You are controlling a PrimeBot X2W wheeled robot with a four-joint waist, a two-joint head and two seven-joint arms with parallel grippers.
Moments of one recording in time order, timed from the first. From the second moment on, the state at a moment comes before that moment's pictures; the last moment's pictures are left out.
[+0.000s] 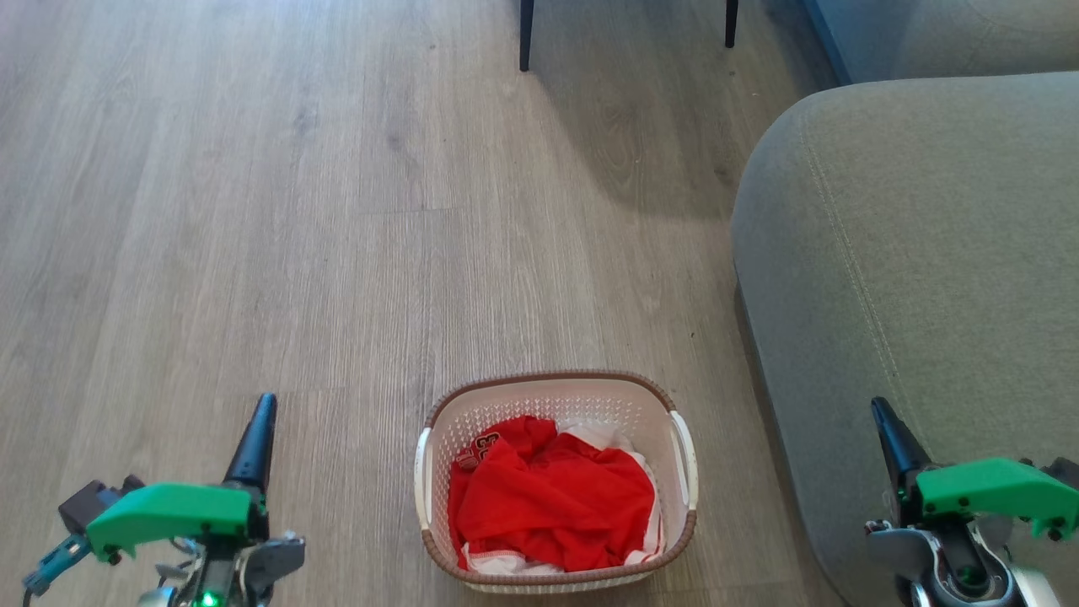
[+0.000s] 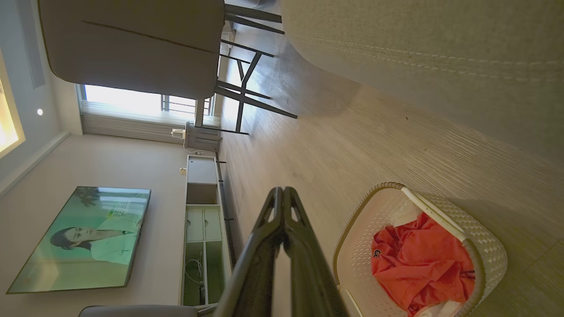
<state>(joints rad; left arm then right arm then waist) -0.03 0.06 0.00 0.27 -1.42 -0.11 0.03 -0.04 -0.06 -0.06 0.26 1.41 0.12 0.02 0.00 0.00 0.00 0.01</state>
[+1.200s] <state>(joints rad) -0.05 0.06 0.05 0.27 -1.63 -0.12 0.09 -0.06 -0.06 -0.10 0.28 1.63 0.12 0.09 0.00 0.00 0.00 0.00</state>
